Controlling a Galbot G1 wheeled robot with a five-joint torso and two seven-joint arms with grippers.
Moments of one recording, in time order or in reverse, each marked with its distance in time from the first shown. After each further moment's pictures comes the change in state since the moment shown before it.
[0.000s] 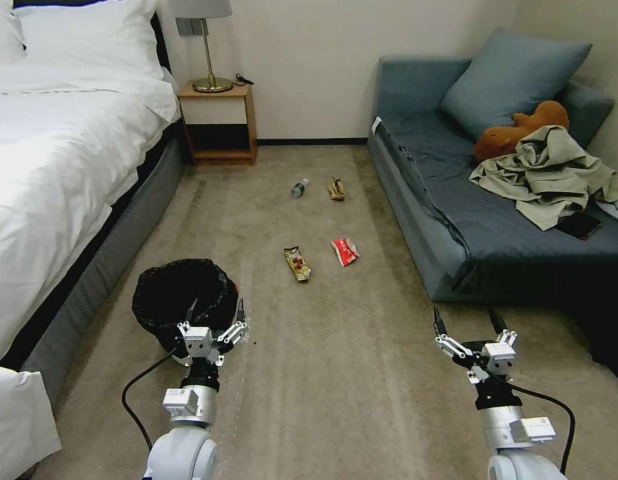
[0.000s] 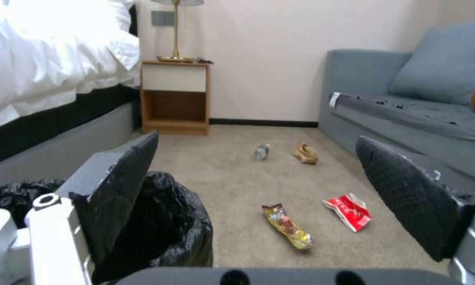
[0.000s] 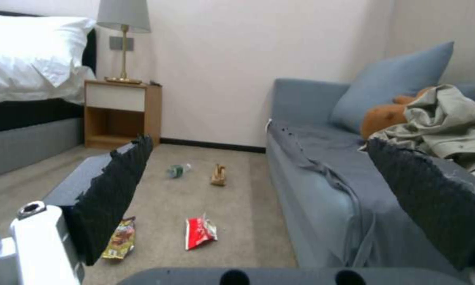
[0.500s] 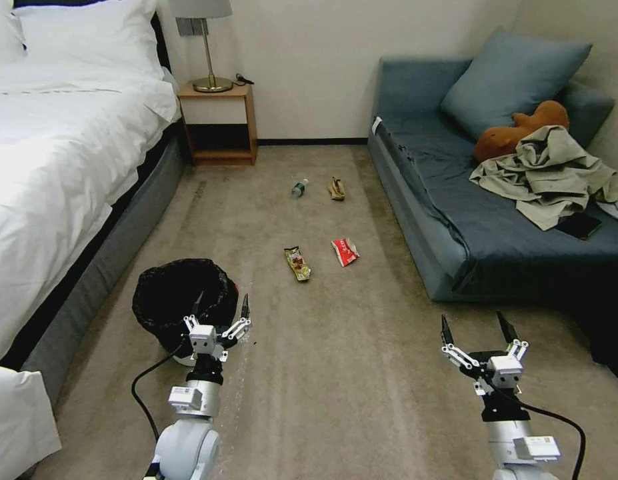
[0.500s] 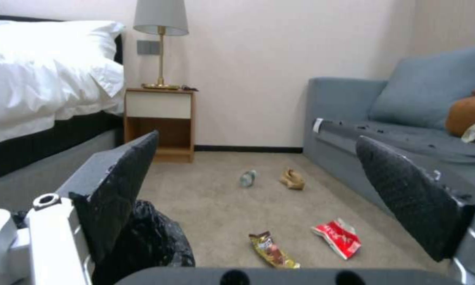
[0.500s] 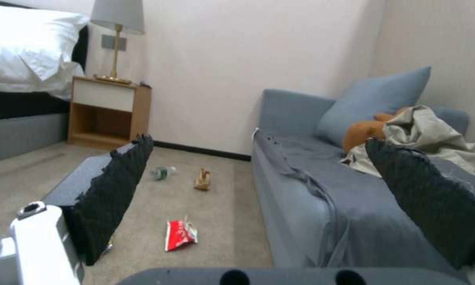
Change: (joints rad) left arm -0.071 0.015 0.015 0.113 -0.024 -0.156 0.054; right arm -0.026 0.058 0.048 -0.008 -0.066 0.100 -0.025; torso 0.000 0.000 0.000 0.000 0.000
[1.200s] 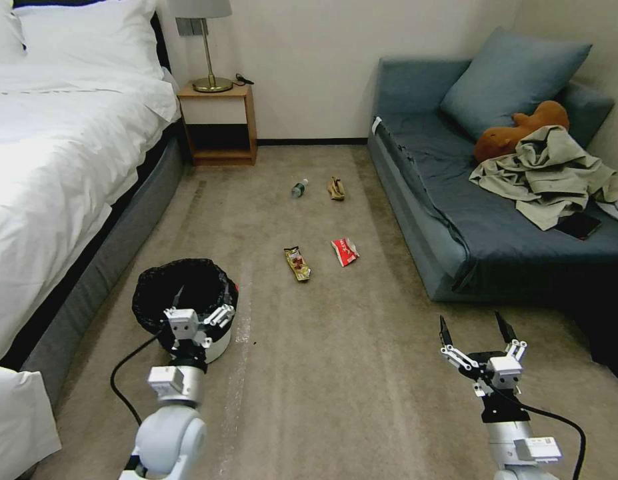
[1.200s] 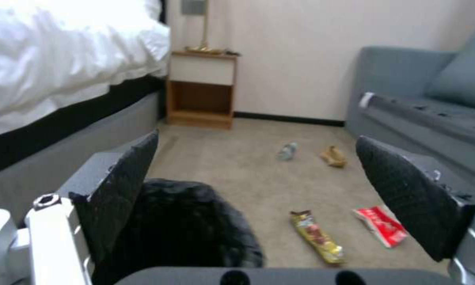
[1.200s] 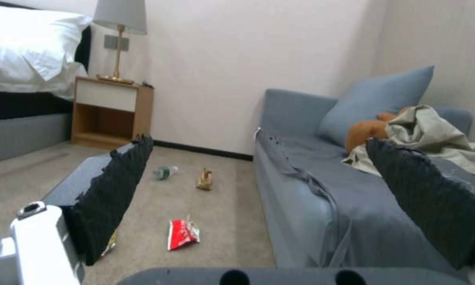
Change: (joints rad) left arm -0.023 0.090 -0.063 -0.147 -0.142 0.321 -0.140; right arm -0.006 -0.001 0.002 0.004 0.009 -0.002 -0.011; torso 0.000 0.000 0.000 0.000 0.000
